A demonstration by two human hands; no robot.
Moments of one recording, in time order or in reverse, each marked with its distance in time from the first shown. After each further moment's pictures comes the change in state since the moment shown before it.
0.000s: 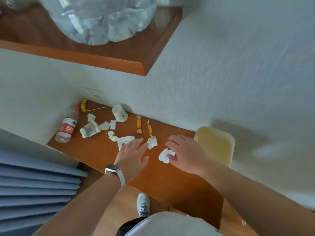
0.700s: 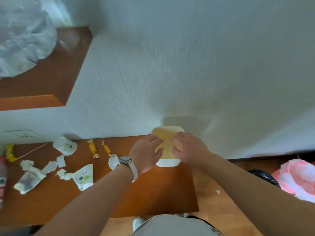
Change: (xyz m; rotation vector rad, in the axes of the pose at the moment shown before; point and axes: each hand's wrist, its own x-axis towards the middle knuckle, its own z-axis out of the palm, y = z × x) left_hand 0.079 0.135 -0.016 -0.272 0.082 0.622; right_hand -0.095 0.051 -0.040 0.077 0.095 0.593
